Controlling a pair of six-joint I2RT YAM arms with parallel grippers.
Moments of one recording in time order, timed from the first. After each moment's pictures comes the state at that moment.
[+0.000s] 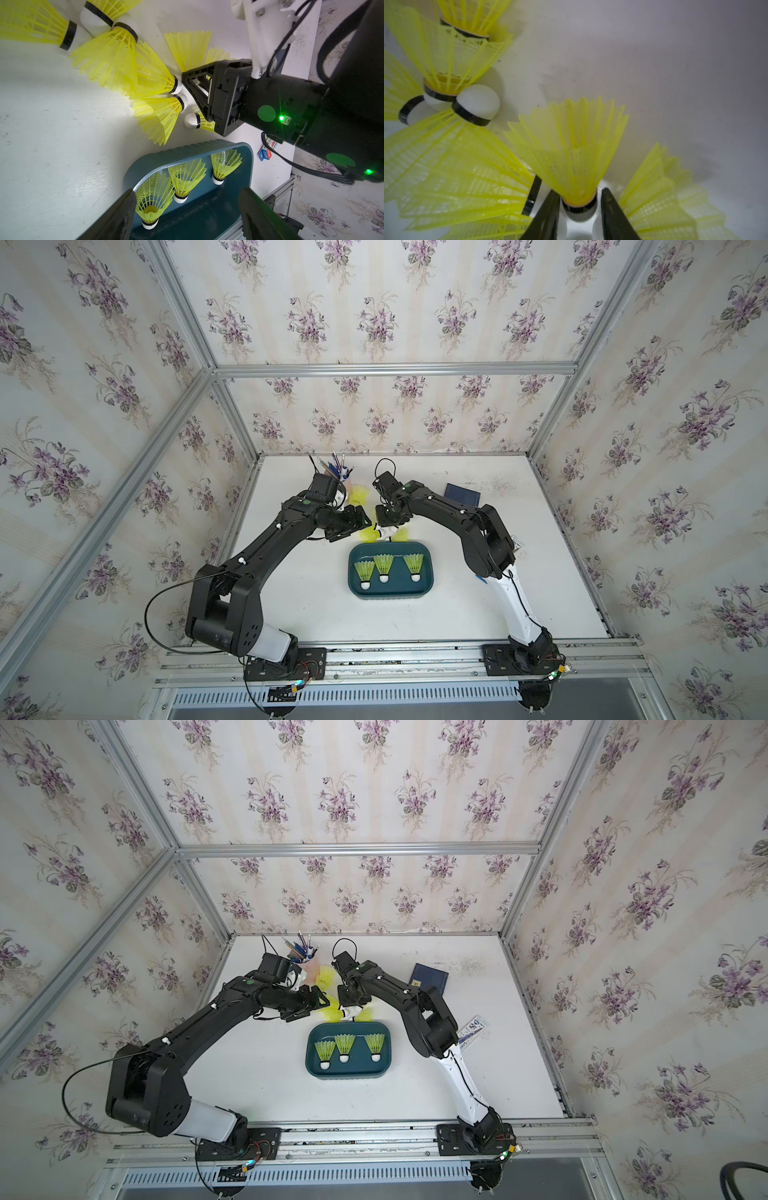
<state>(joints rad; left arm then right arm) -0.30 1.49 1.13 -0.69 0.43 -0.59 0.73 2.34 1.93 -0.79 -0.02 0.49</state>
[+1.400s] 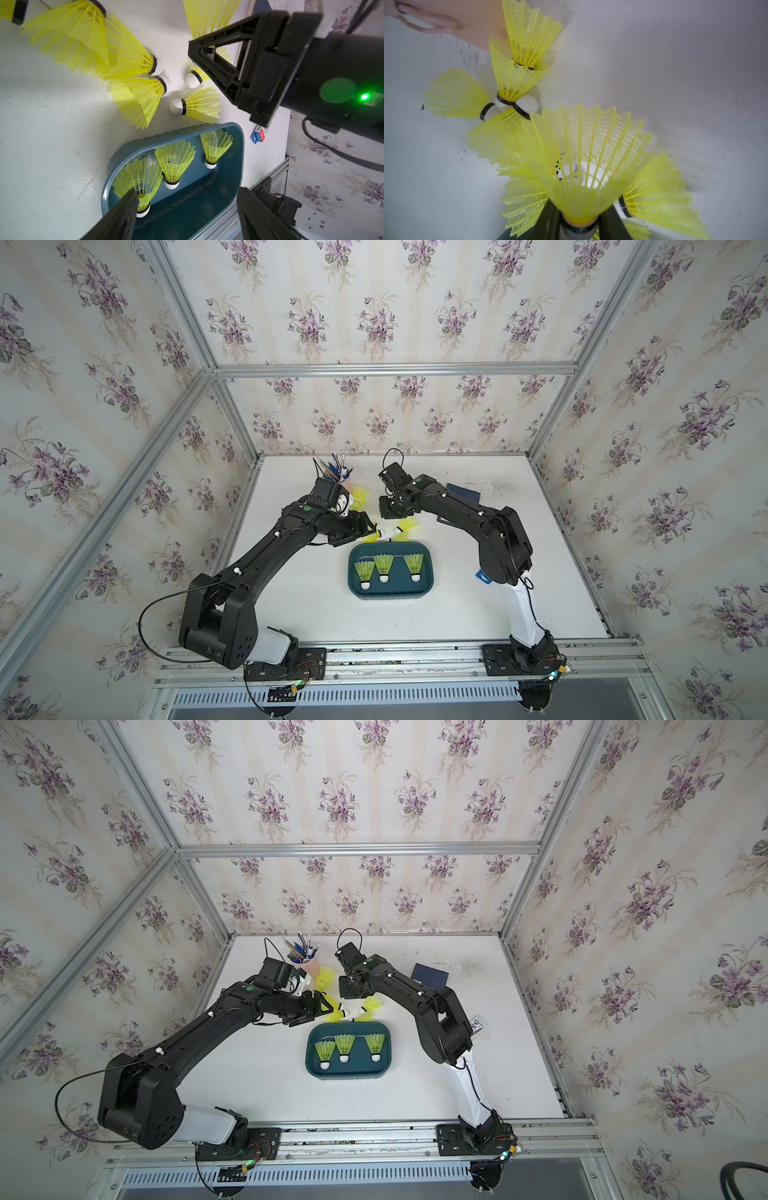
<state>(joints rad) -0.35 1.43 1.09 -0.69 0.47 -0.56 0.73 2.15 1.83 -0.77 -0.03 0.52</state>
